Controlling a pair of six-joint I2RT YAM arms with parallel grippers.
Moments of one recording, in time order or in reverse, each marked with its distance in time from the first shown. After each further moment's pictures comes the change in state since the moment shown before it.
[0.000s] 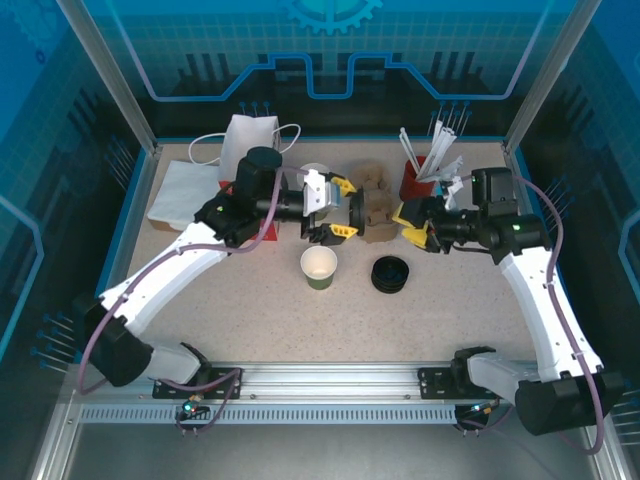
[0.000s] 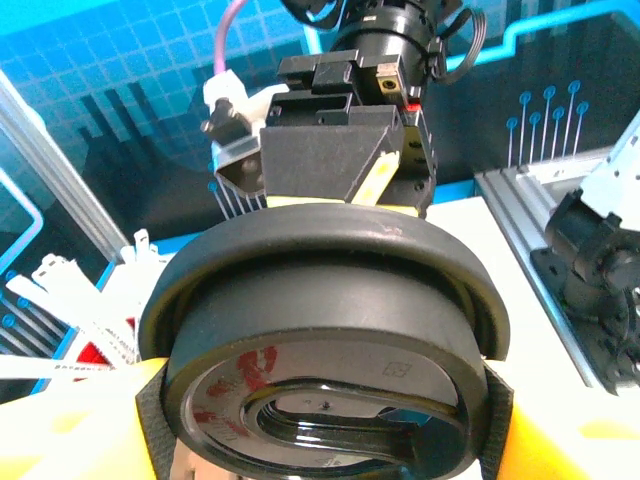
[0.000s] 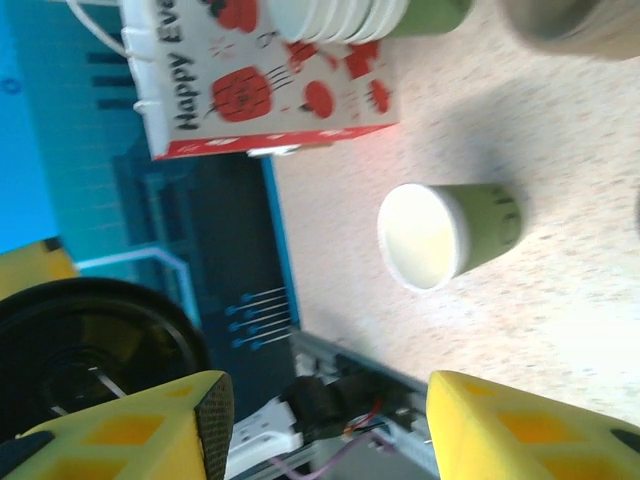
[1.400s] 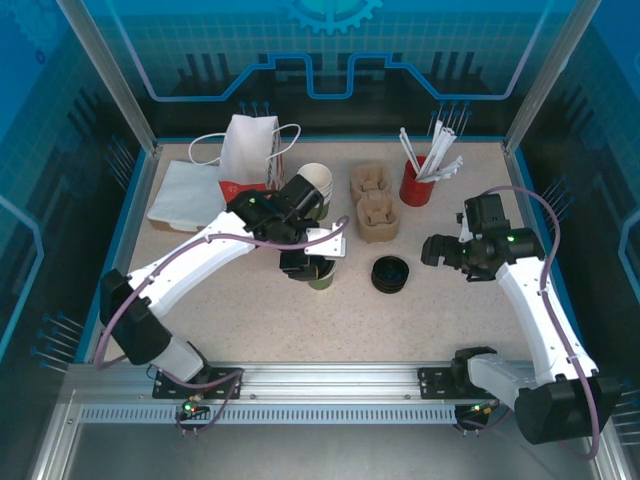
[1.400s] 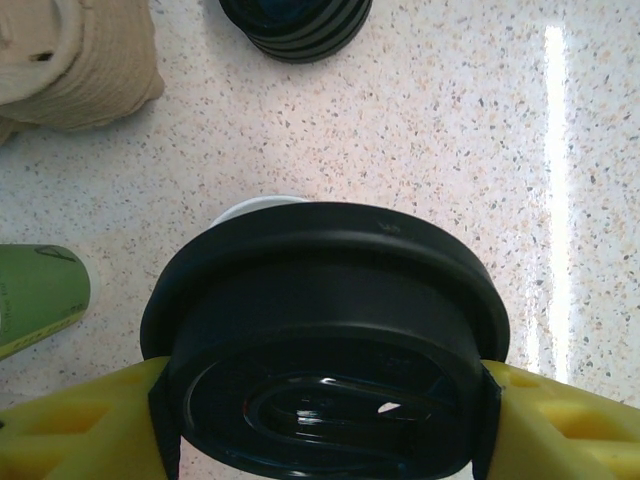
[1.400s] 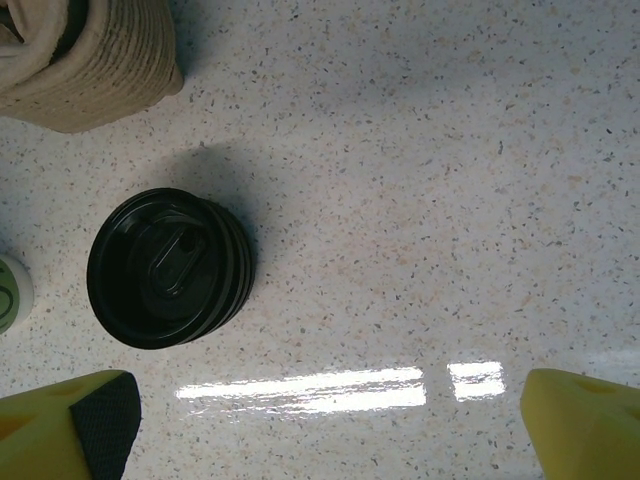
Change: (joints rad) left arm -0.131 0.188 0.180 -0.845 -0.626 0.311; right arm -0.024 -0.041 -0.158 -0.214 0.731 -0.507
